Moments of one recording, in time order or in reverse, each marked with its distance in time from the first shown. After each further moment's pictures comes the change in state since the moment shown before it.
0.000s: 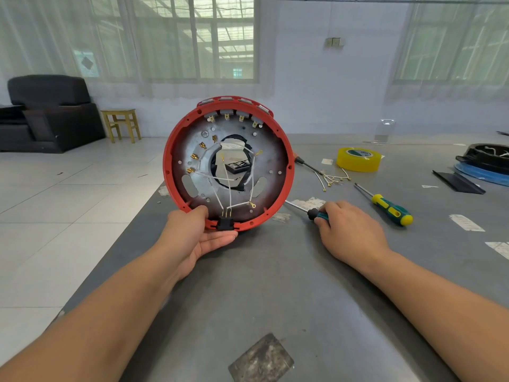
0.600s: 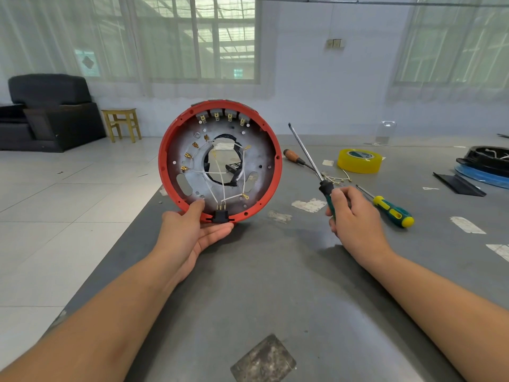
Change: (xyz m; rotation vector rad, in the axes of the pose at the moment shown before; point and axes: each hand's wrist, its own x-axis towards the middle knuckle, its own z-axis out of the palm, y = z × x) left_hand -0.001 -0.002 -0.004 -0.123 0.030 0.126; right_hand 0.004 -0.001 0.000 0.955 0.234 0.141
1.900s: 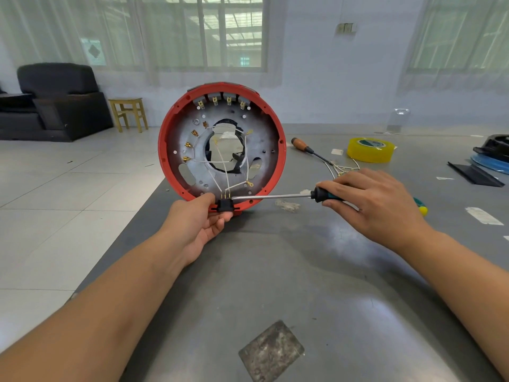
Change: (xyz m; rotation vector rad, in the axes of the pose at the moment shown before) left_hand 0.006 0.003 -0.002 0.149 0.088 -0.130; right_hand 0.017 0.002 -0.036 -0.756 -0.098 -1.028
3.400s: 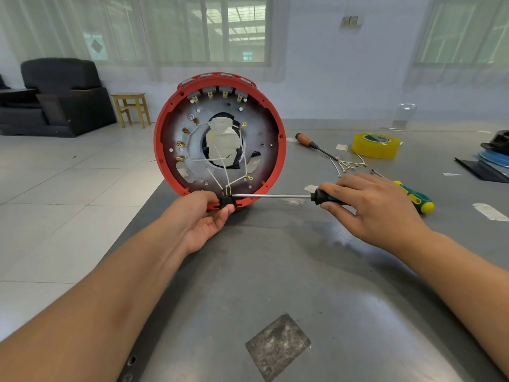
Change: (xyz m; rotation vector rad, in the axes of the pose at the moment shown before) left_hand 0.003 0.007 -0.005 -0.086 -0.025 -0.114; right_hand 0.000 -0.020 0.000 0.064 -0.064 0.054
